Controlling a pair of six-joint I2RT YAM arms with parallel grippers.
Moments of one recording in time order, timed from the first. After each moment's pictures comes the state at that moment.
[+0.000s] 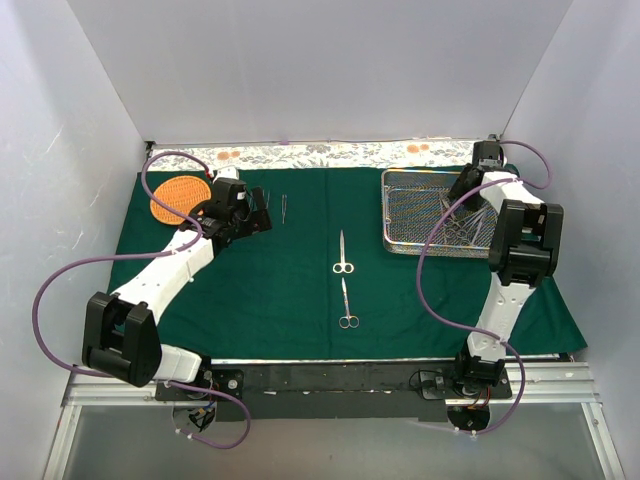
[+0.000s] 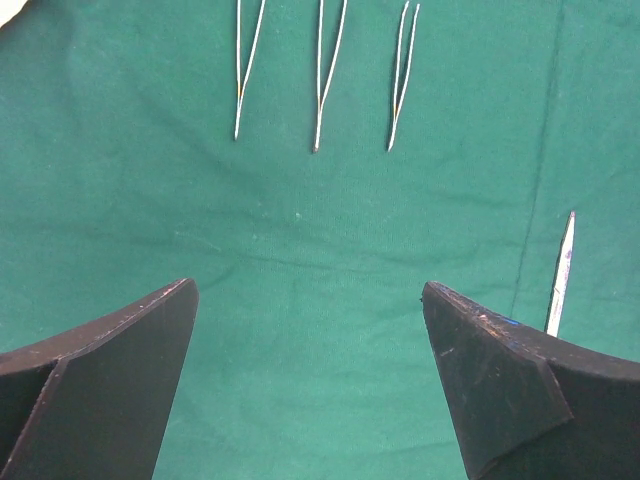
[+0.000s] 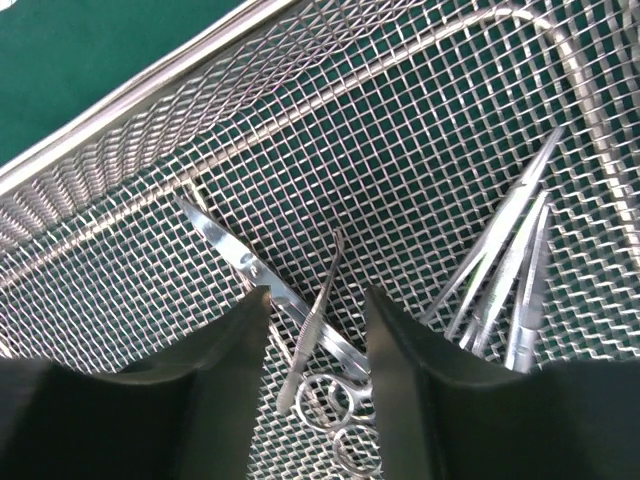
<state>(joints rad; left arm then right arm) -0.35 1.36 1.01 -0.39 -0.22 -0.49 -0.09 2.03 1.50 -0.42 0.08 0.42</state>
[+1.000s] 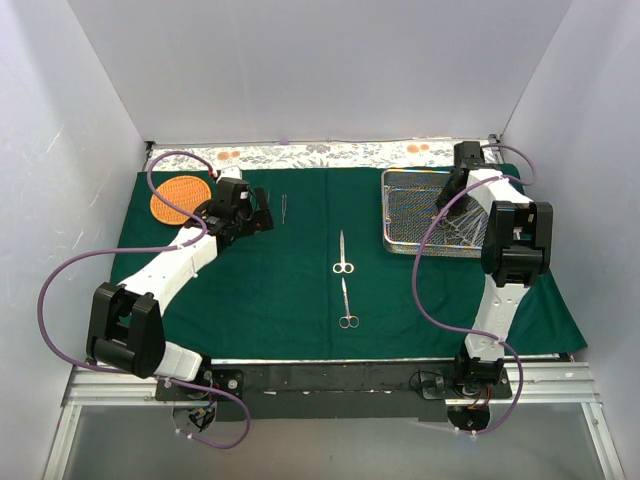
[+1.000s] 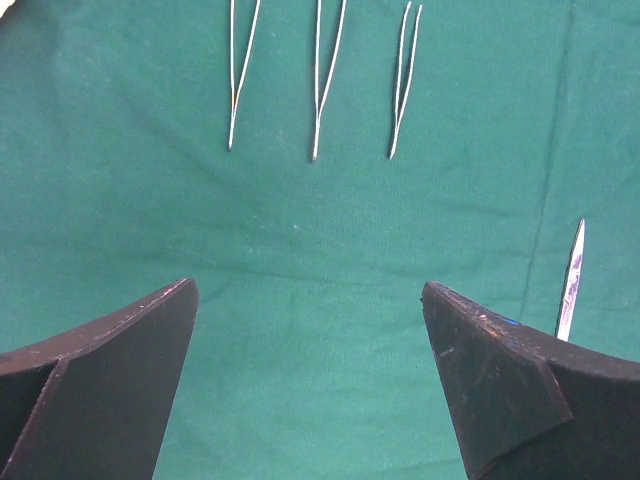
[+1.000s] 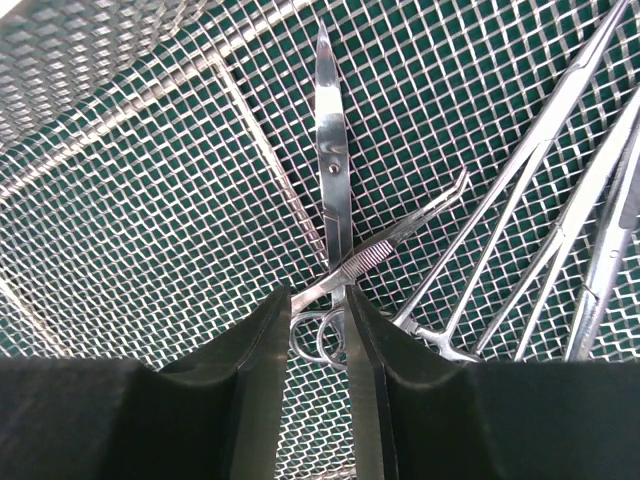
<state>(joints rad) -0.35 1.41 1.01 -0.34 -0.22 -0.48 -0.01 2.03 1.51 -0.57 0.10 0.51</state>
